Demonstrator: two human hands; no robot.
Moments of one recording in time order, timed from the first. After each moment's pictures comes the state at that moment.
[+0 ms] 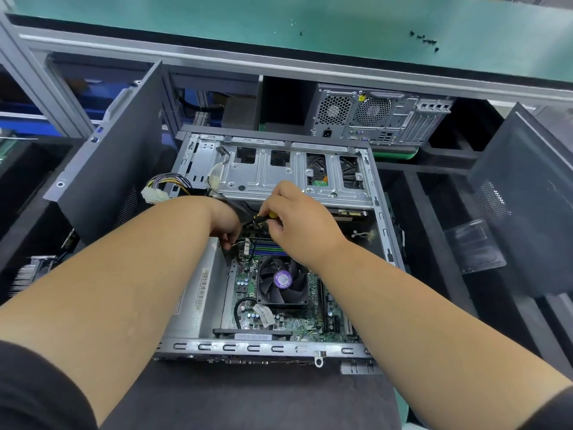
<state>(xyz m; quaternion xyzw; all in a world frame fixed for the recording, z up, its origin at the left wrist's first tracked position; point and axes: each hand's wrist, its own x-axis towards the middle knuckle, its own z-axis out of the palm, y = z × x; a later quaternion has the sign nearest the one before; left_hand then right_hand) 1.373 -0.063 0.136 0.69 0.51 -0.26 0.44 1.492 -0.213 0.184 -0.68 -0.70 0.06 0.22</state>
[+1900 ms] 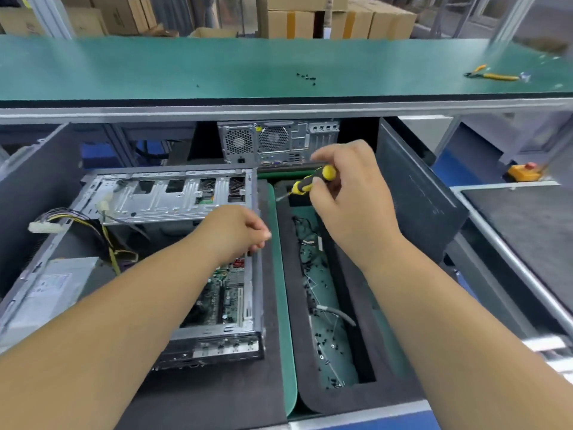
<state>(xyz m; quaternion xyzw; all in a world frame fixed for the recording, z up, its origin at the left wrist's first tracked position) 1.514 -0.265 0.236 0.84 0.40 0.06 0.36 1.659 -0.407 0.285 -0.72 -0.53 -0.08 0.44</state>
